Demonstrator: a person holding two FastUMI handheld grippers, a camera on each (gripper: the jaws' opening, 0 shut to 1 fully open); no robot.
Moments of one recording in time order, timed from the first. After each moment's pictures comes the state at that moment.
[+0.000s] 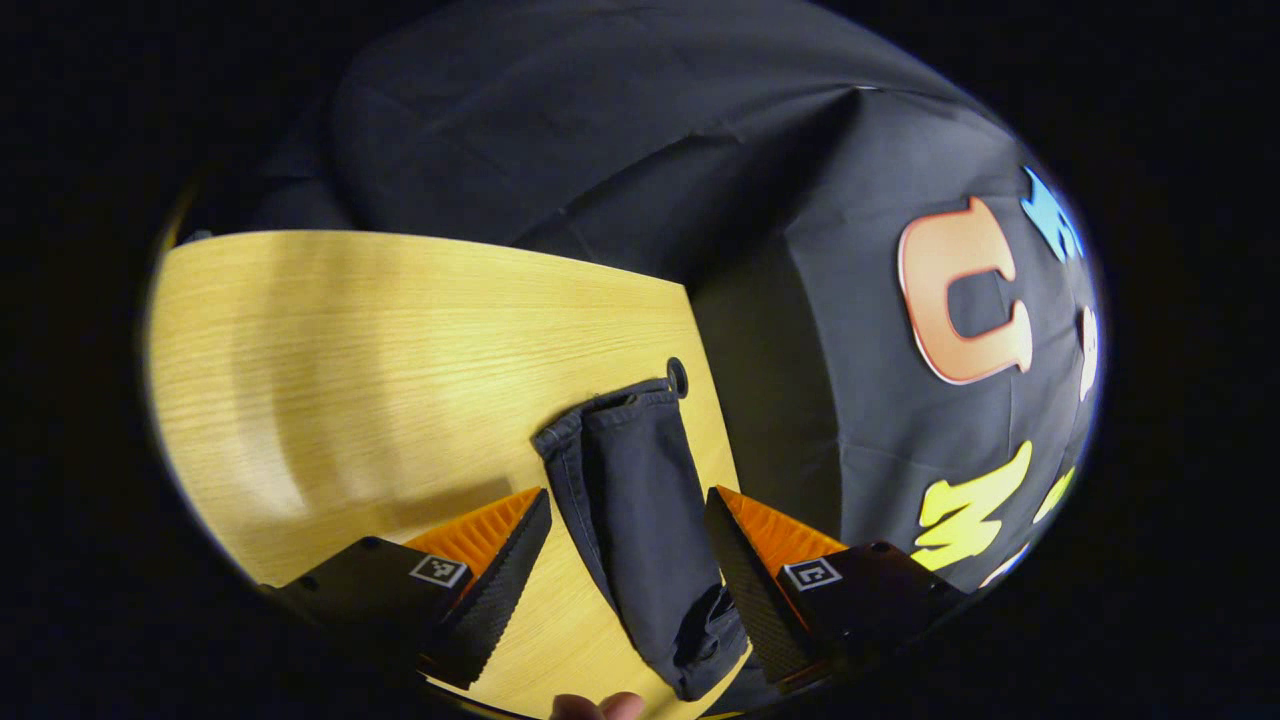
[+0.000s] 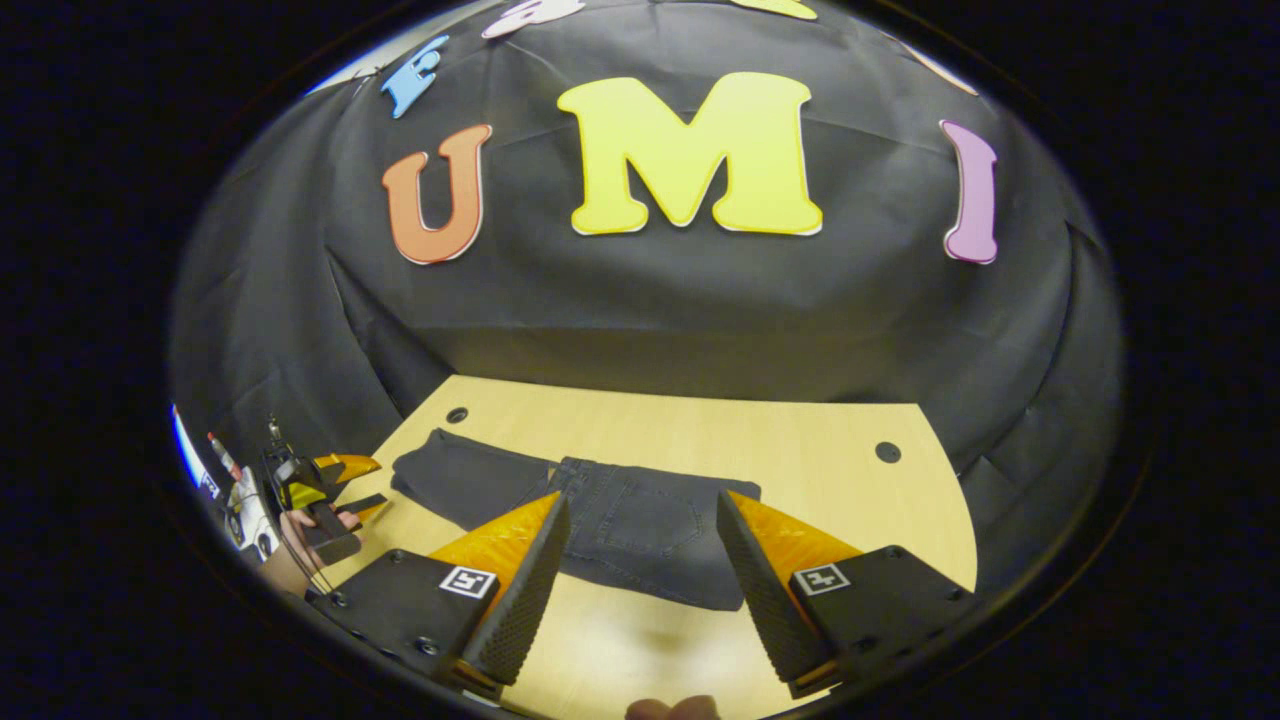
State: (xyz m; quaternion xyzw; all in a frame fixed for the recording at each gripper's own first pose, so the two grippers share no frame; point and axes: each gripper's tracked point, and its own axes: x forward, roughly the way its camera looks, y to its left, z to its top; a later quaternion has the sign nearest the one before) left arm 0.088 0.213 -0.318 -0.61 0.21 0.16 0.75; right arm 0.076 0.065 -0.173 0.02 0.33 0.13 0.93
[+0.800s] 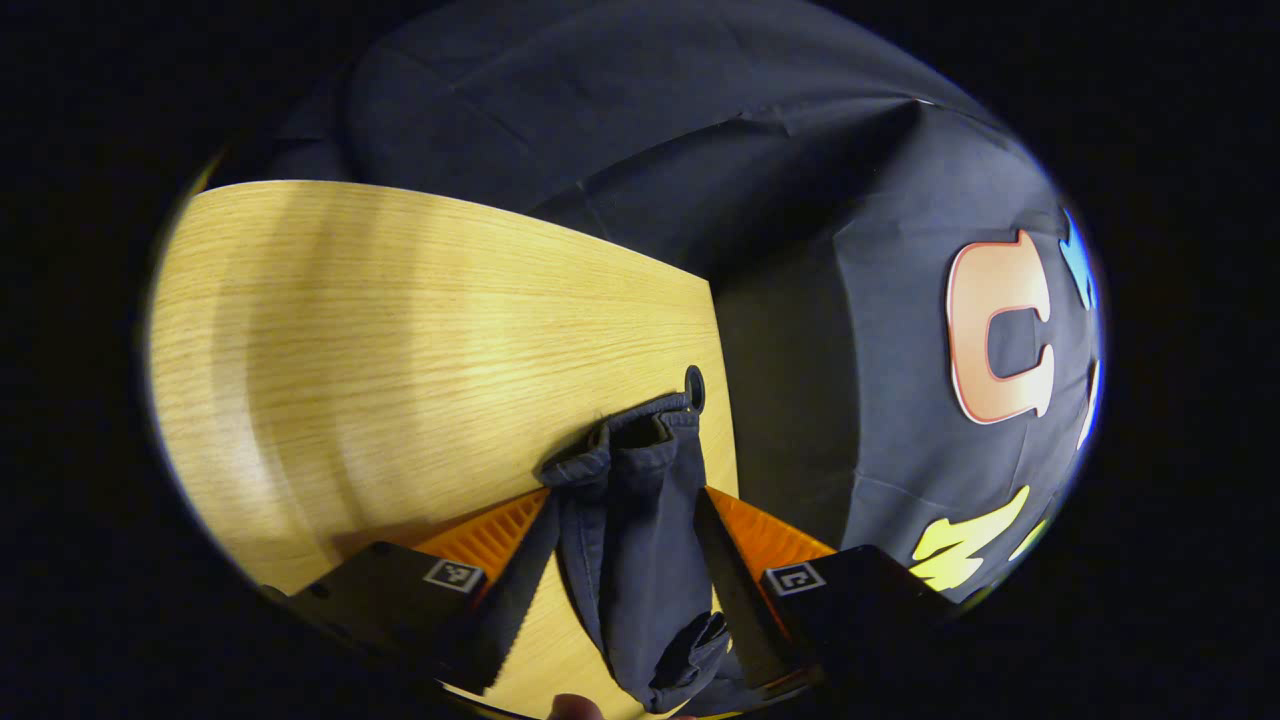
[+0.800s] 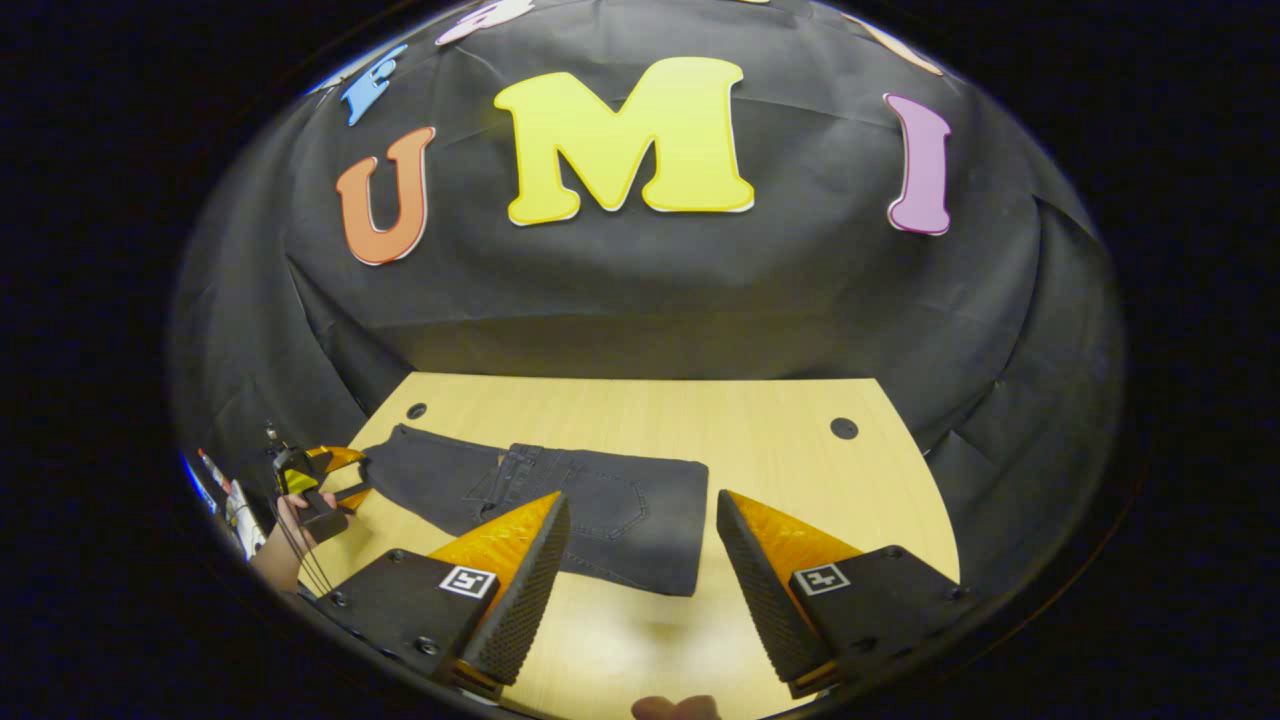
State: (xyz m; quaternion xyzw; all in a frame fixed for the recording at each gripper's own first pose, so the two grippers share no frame) left arm 0.132 0.221 -0.354 -0.62 0.23 0.16 0.73; right arm 0.075 0.006 -0.185 0.03 0.35 0.08 0.93
